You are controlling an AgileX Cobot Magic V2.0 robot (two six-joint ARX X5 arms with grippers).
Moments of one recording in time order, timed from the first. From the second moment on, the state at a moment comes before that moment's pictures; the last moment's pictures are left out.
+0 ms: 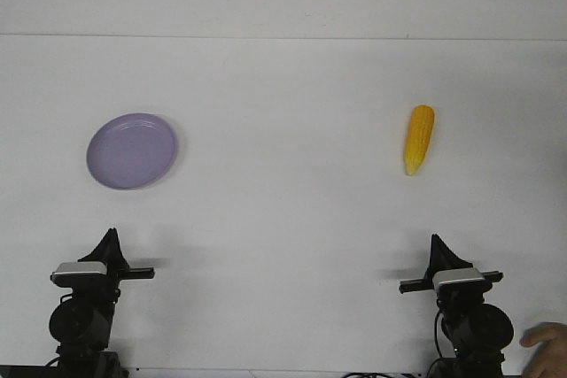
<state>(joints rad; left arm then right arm) -0.03 0.00 0.03 0.02 -0.12 0.06 -0.02 0.00 0.02 -0.11 -0.13 -0.04</state>
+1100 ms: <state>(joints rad) -0.03 0.03 0.07 0.07 -0.11 -0.24 -0.02 0.00 0.02 -0.11 -0.13 -0.04</state>
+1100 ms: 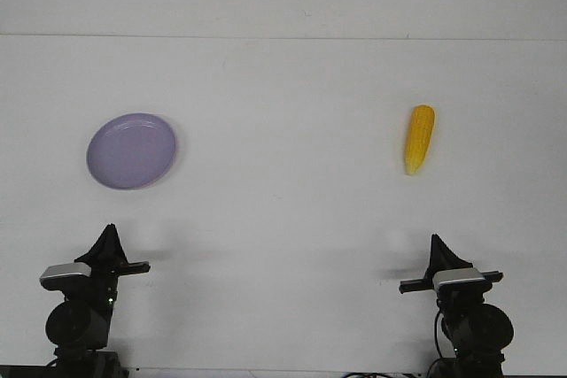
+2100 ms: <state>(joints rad) 0.32 1.48 1.09 -0.31 0.06 -0.15 -0.02 0.00 0.02 -0.11 -0.13 -0.04</state>
